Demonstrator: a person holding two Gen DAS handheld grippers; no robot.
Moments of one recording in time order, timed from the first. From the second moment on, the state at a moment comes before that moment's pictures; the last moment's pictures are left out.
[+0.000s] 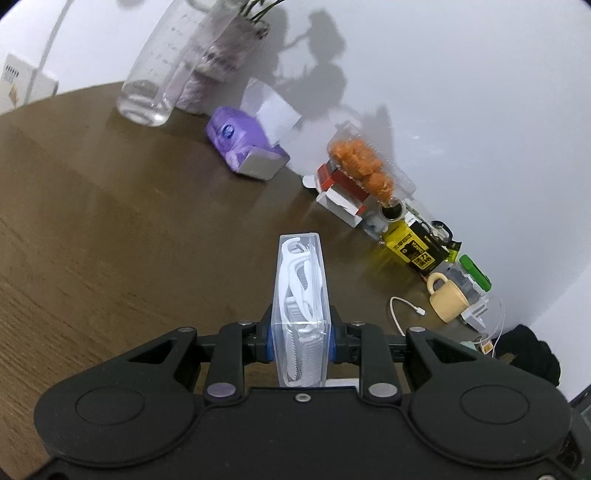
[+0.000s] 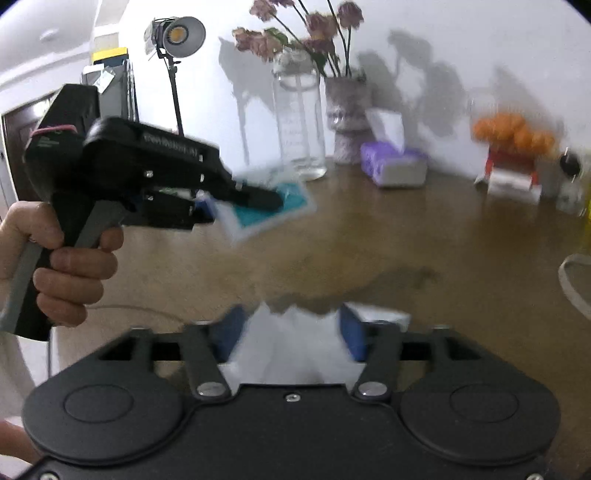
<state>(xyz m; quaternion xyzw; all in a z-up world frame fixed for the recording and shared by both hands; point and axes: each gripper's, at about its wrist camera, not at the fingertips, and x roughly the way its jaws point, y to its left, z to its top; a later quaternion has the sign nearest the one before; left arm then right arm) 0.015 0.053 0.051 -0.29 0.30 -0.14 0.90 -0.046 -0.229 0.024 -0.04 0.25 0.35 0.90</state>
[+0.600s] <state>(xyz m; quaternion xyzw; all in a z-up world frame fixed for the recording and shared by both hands) 0.015 0.054 0.047 -0.38 0.30 -0.13 0.87 -0.055 -0.177 0.059 0.00 0.20 0.41 0.89</state>
